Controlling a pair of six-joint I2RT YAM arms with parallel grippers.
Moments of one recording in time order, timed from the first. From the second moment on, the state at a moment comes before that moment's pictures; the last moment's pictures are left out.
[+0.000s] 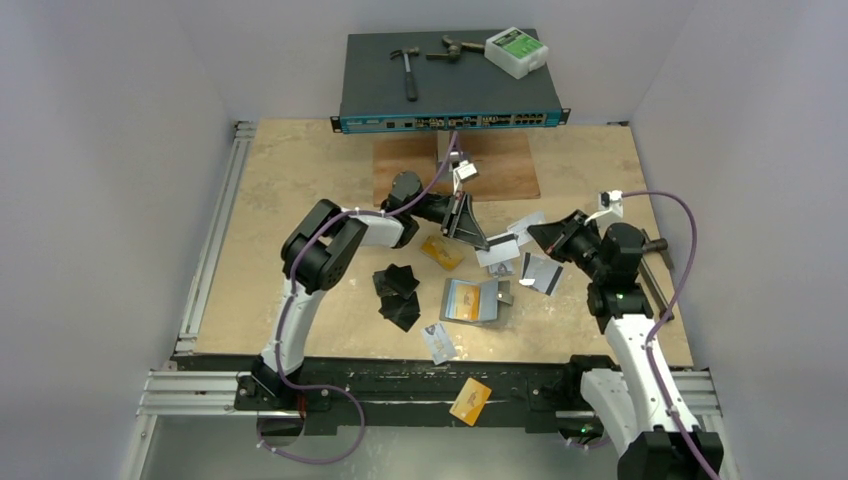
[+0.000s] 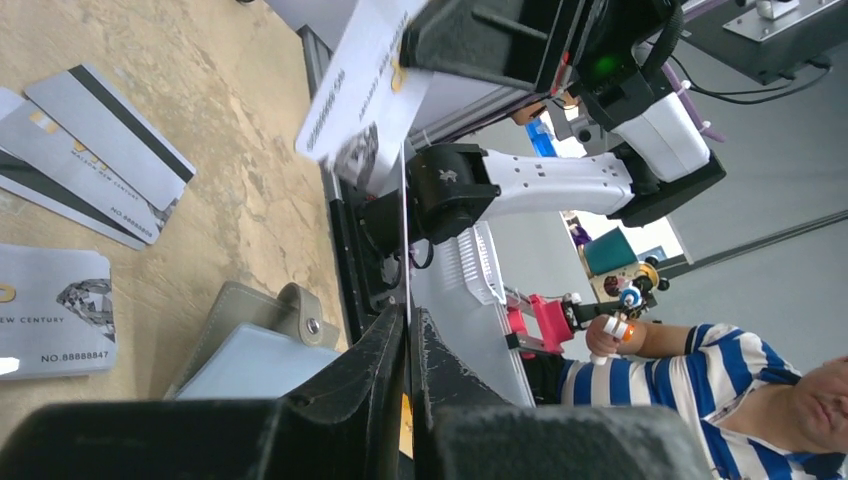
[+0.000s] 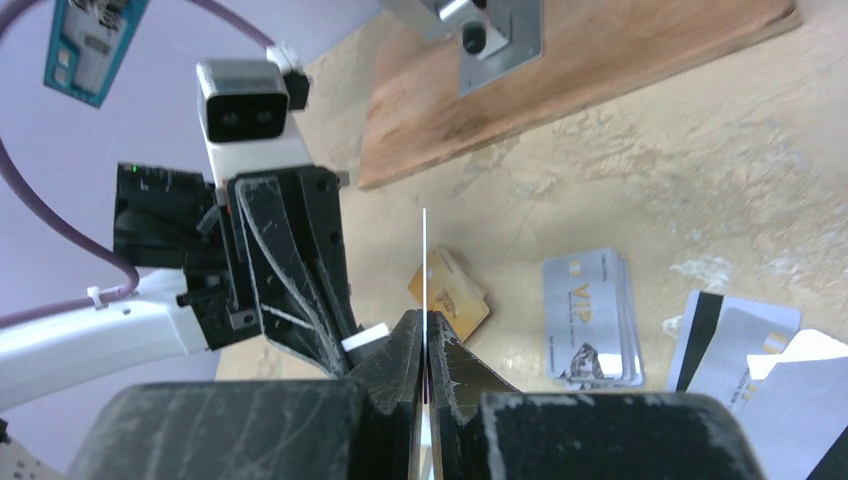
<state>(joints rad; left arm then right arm) -0.63 2.26 1.37 1.16 1.31 -1.28 -0.01 0.78 0.50 0.00 -0.46 0.71</state>
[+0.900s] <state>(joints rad) -0.71 2.22 1.69 -0.16 0.91 -0.29 -0.03 0.59 0.52 -0.17 -0.29 0.67</state>
